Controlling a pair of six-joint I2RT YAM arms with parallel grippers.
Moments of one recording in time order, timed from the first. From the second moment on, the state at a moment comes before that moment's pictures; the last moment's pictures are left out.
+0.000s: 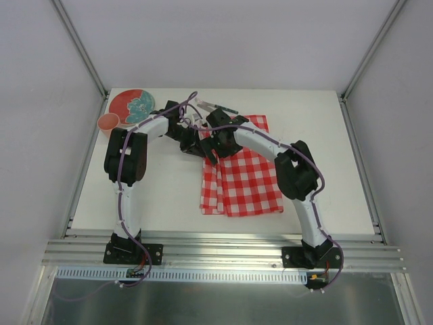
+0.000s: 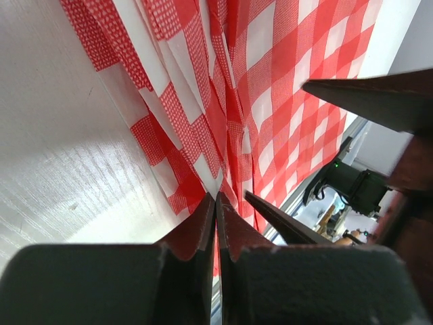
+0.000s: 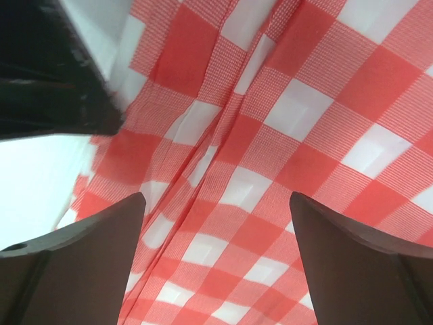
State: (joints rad) left arm -0.25 2.15 1.57 -0.66 0.83 -0.31; right arm 0.72 2.17 1.84 -0.83 0.01 0.10
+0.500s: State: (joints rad) left arm -0.25 2.15 1.57 -0.66 0.83 -0.32; right arm 0.71 2.26 1.85 -0.83 0.01 0.04
